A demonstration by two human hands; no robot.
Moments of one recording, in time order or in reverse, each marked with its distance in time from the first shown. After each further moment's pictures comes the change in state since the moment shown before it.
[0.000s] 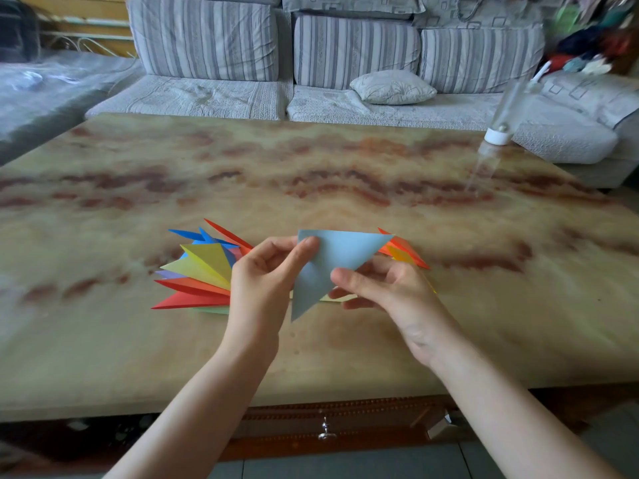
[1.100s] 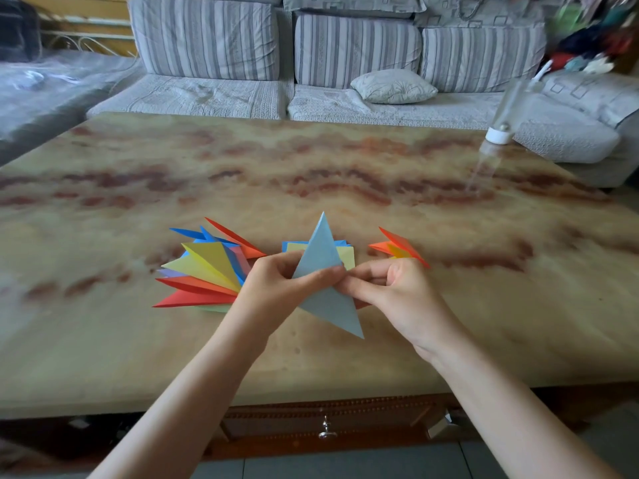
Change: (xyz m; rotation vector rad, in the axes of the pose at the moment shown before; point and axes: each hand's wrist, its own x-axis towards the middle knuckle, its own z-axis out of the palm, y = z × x) left_hand 0.007 0.000 -0.007 0.313 -0.269 -0.103; right_hand 0.002 0.002 -0.003 -0.182 0.009 0.000
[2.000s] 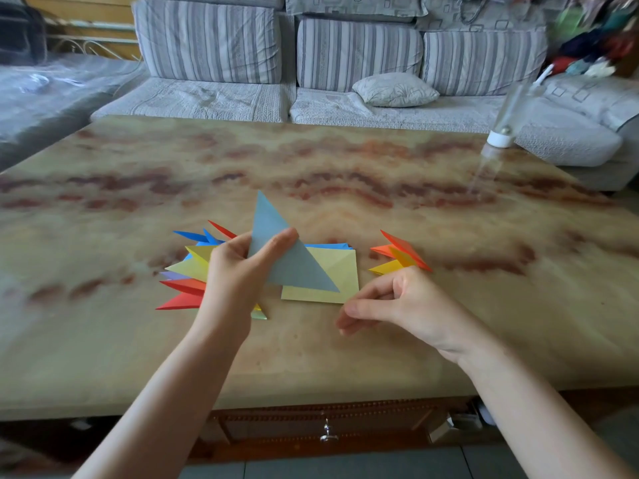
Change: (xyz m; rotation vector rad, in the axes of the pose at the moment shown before) left_hand 0.009 0.005 -0.020 -0.144 0.335 0.046; right_hand -0.004 -0.005 -0.018 -0.116 -0.252 0.065
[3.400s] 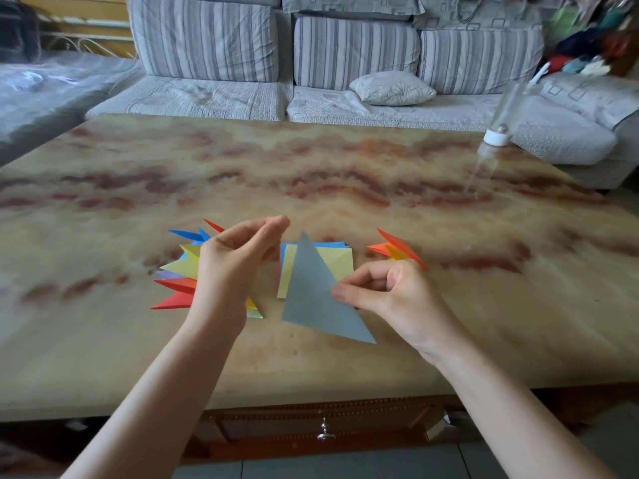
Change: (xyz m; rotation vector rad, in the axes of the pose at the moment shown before) left_hand 0.003 0.006 0.002 -0.127 0.009 0.058; right_hand 0.003 -0.002 0.016 0.076 0.249 -0.087
